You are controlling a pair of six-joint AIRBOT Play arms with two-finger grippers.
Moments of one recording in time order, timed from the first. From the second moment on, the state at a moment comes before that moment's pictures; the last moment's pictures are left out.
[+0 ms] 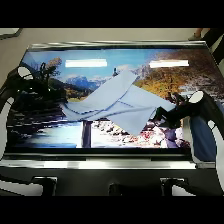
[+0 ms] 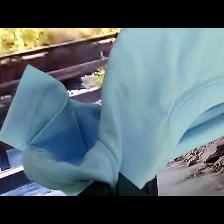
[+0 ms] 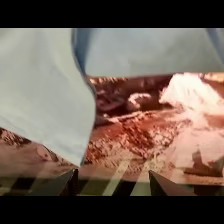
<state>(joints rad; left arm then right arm) 0.01 -1.63 1.59 1.19 -1.42 -1.43 -0.13 -1.38 1.05 -1.11 1.35 1.67</state>
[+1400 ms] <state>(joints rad) 0.28 -0.94 1.99 1.12 -1.00 -1.62 0.09 -0.92 1.97 -1.64 0.95 1.76</state>
